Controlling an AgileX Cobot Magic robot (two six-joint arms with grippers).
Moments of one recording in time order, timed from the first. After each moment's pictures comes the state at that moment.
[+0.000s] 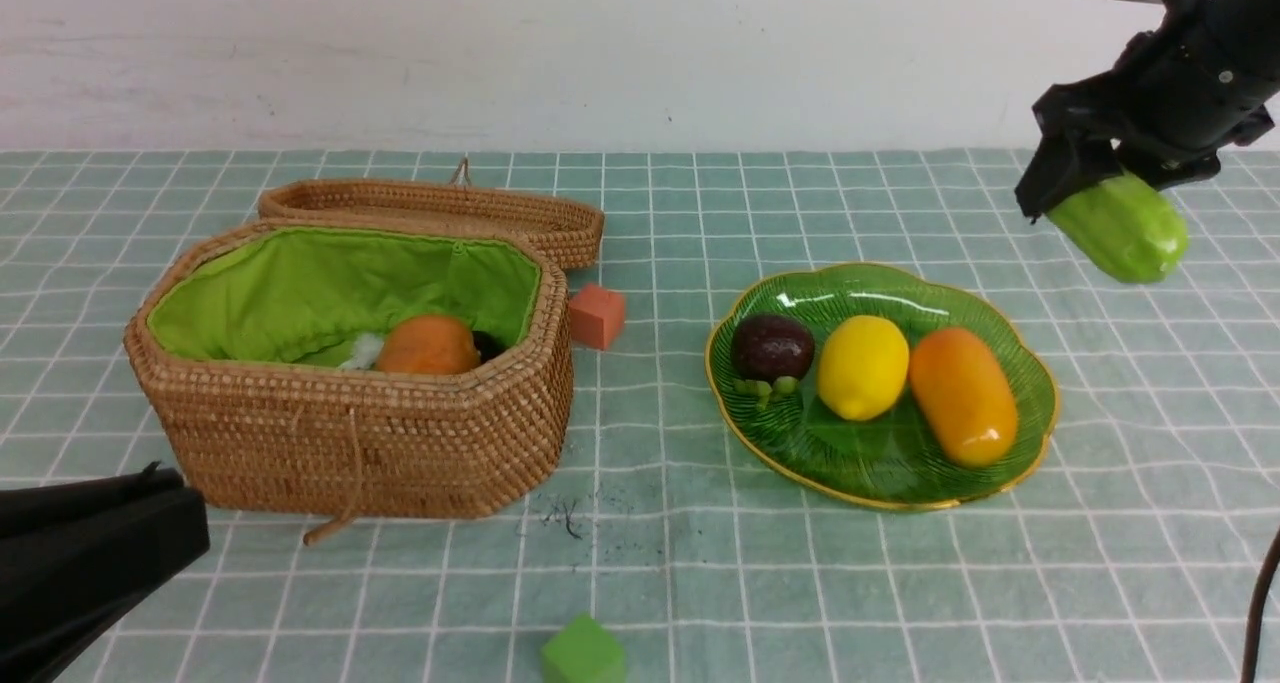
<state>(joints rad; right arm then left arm) 0.02 1.88 -1.88 0.33 1.24 -0.26 -0.77 0.42 -0.61 0.10 0.43 -0.18</state>
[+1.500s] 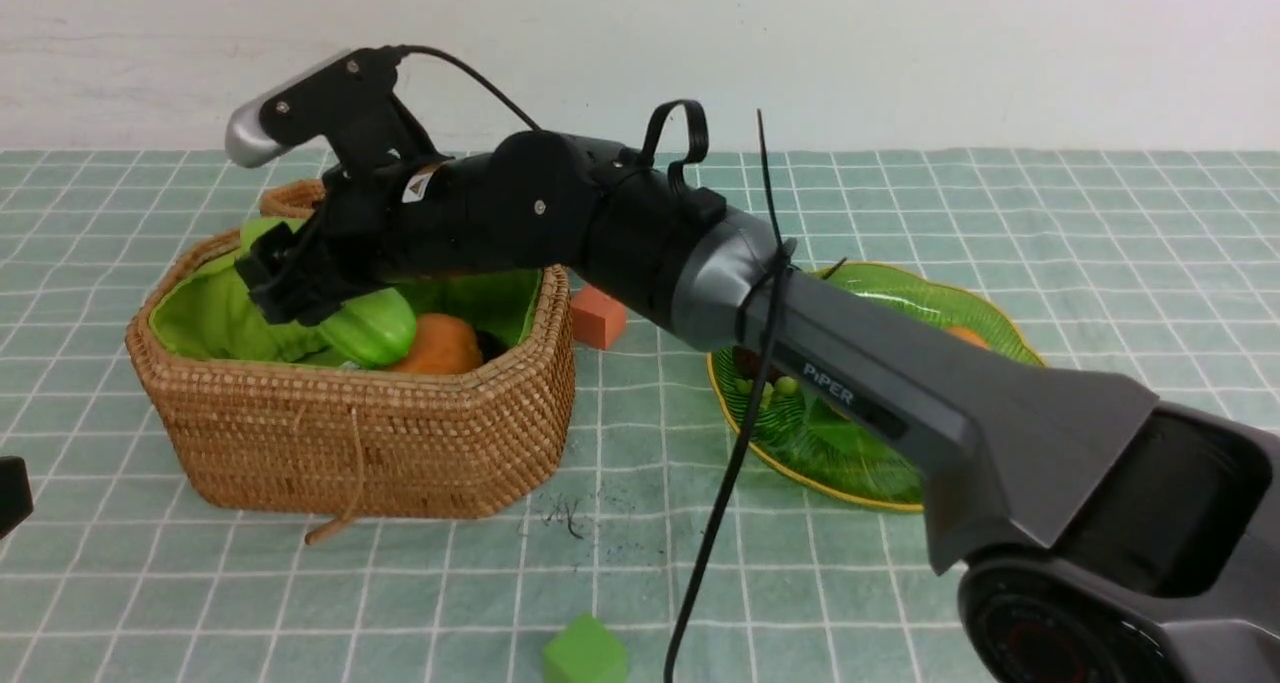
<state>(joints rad) 0.77 2.43 -2.37 0.55 0.45 -0.59 -0.77 0.42 -0.61 0.62 0.73 -0.79</state>
